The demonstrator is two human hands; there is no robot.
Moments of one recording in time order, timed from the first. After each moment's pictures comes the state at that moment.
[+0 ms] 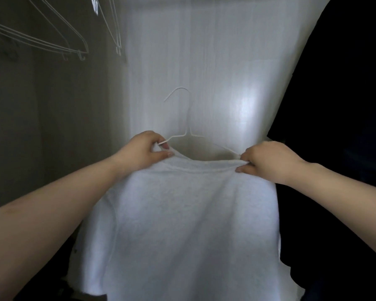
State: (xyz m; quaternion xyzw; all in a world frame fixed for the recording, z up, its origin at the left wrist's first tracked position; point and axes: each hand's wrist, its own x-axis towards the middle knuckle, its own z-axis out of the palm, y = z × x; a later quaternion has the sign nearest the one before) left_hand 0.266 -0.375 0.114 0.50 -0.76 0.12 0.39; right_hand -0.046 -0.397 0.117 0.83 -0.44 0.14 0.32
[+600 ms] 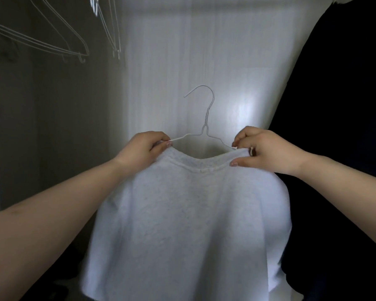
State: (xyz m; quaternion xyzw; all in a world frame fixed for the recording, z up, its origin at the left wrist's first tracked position) left_hand 0.262 -0.375 0.117 0.45 -0.77 0.13 0.43; right_hand -0.045 -0.373 0.143 0.89 -0.32 0.30 0.11
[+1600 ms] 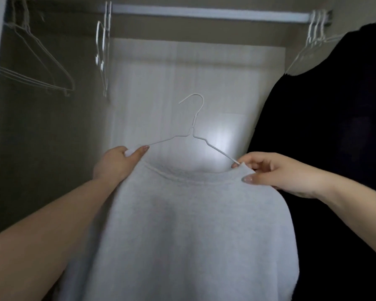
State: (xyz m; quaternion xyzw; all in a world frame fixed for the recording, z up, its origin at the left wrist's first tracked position) left_hand 0.281 -0.403 0.162 0.61 -0.56 0.07 0.55; right_hand -0.079 -0.309 0.189 0.84 -0.34 0.35 -0.23
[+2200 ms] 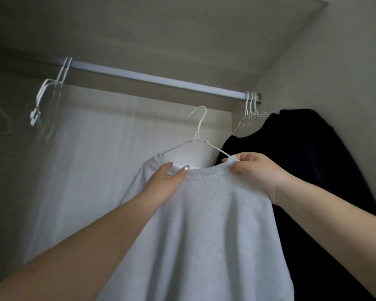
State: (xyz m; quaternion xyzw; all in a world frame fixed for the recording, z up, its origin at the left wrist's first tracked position) left_hand 0.092 -0.385 0.259 0.33 -0.70 -0.19 0.61; right_hand -0.099 -0.277 0.290 0.69 -0.40 0.58 -0.16
